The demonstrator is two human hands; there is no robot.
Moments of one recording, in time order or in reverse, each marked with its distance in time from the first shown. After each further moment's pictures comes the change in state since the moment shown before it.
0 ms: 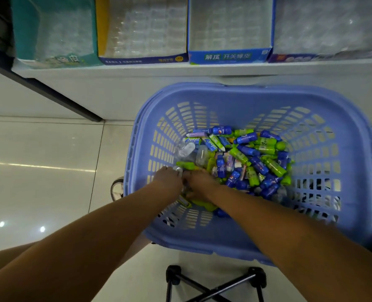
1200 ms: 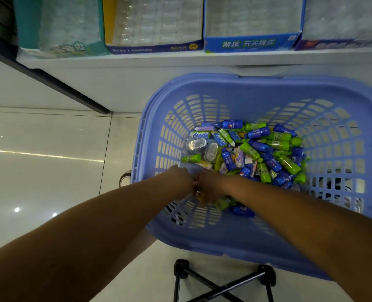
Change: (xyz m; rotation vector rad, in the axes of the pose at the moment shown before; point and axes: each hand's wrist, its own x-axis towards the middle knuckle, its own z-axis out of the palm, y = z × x) left_hand 0.016 -0.004 0.011 0.056 -0.050 0.178; right_hand 0.003 0.003 -0.003 -0.127 -0.366 -0.186
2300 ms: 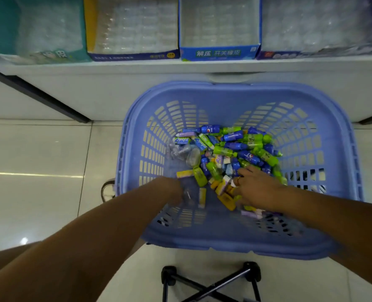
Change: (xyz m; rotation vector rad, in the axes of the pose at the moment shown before) left_hand 0.039 0.015 0.015 -0.279 -0.196 -0.071; right_hand -0.159 0.035 0.008 -0.438 0.066 0.219
